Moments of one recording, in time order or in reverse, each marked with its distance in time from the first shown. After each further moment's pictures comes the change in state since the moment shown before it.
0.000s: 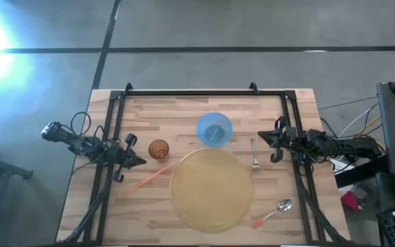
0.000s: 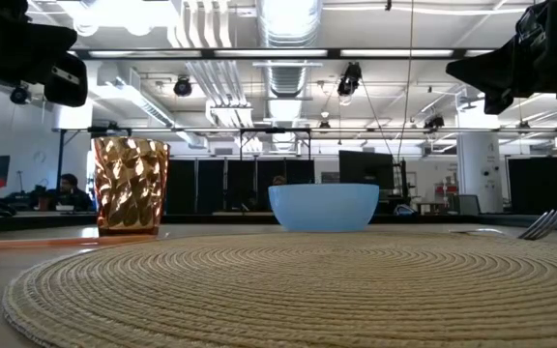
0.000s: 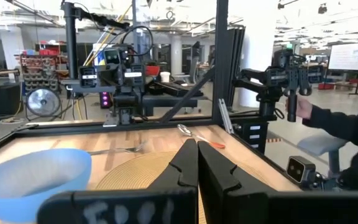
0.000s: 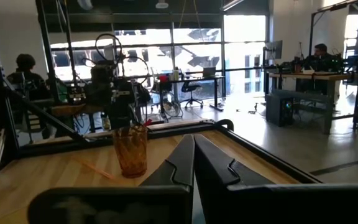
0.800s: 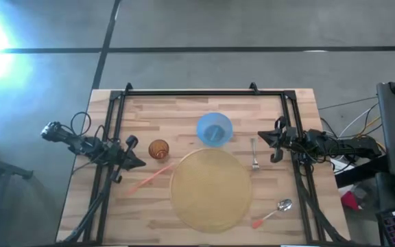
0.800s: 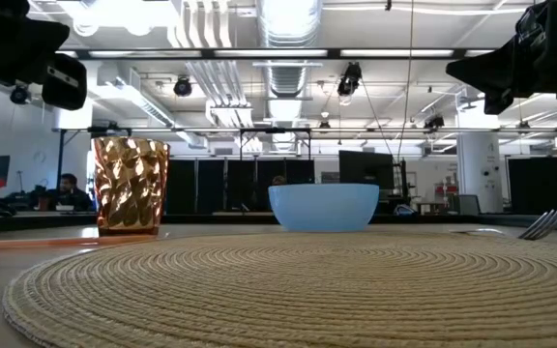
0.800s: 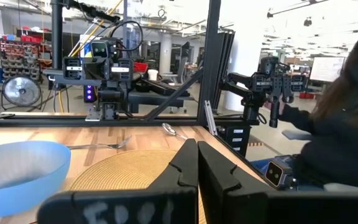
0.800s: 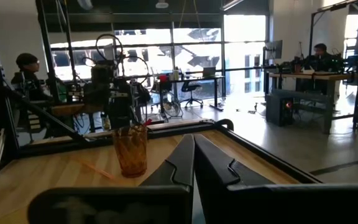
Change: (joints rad) left arm 0.000 0.000 0.000 0.000 0.047 -0.083; right arm 0.000 0.001 0.000 0.000 0.000 0.001
